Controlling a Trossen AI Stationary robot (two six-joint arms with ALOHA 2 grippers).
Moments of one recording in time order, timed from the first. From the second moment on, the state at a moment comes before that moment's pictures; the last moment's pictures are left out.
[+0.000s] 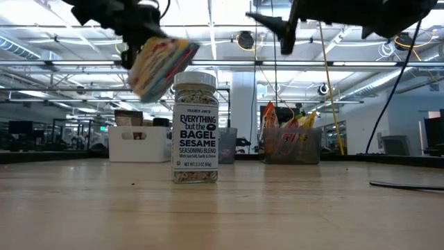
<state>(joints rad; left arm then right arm) 0.42 1.08 0.88 -0.40 0.63 -0.53 0.06 1.31 0.60 0.89 0.08 0.67</state>
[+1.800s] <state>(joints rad) 0.26 1.24 0.93 0.20 0.31 -0.67 -0.10 1.42 1.21 -0.10 0.00 0.35</state>
